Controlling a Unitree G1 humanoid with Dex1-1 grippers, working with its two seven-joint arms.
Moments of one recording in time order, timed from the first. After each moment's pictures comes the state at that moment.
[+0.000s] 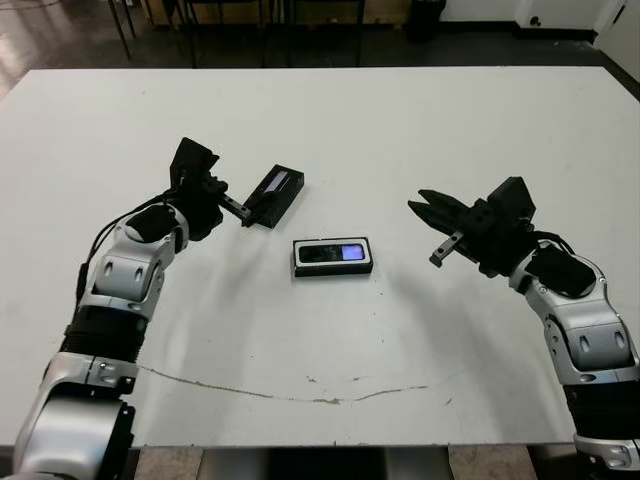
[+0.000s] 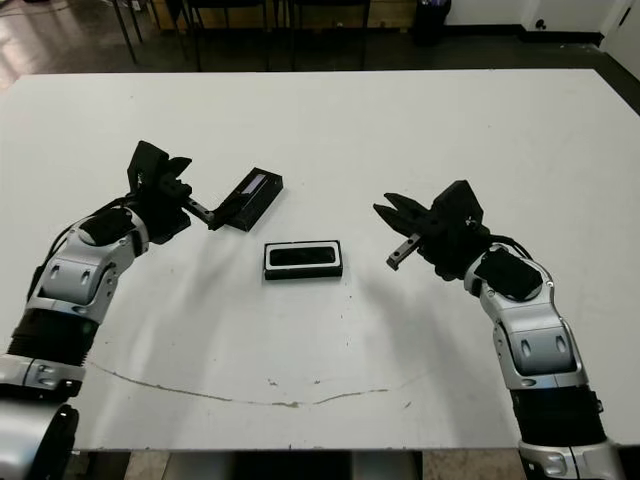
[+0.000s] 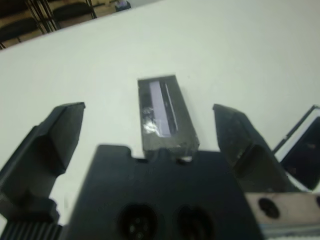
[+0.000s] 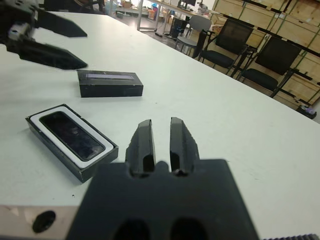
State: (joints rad) left arm -0.54 0.35 -0.06 0.39 -0.11 0.30 -0.51; right arm -0.27 -0.48 0.04 -0.04 0.14 0.19 0.63
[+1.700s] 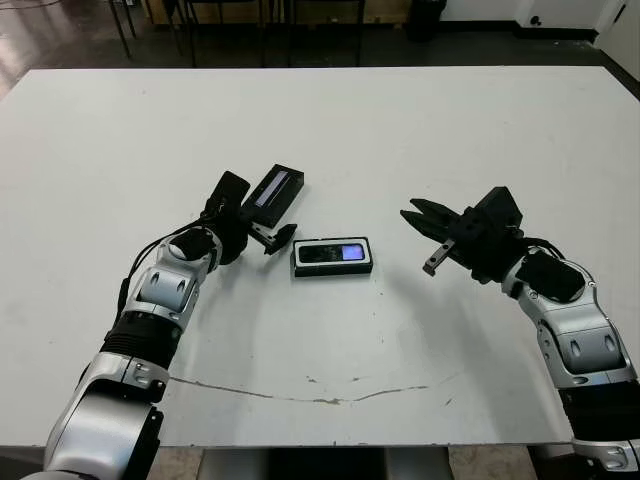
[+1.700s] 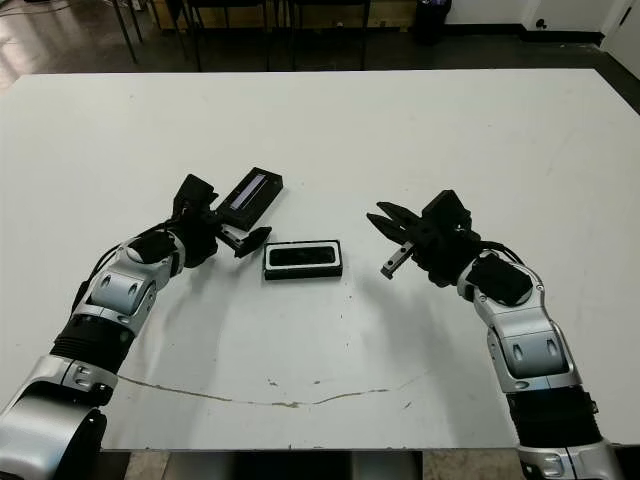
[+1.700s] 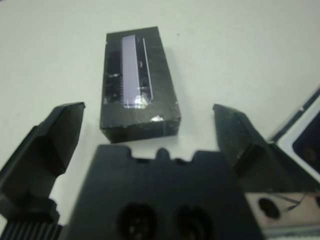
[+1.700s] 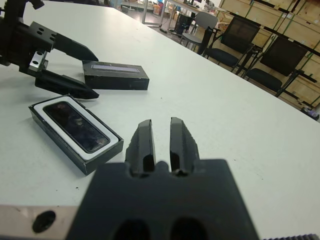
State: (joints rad) left arm -0.54 0.26 -0.11 0.48 -0.04 0.32 -0.47; right arm -0.26 -0.48 0.07 -0.02 0.11 0.16 0.63
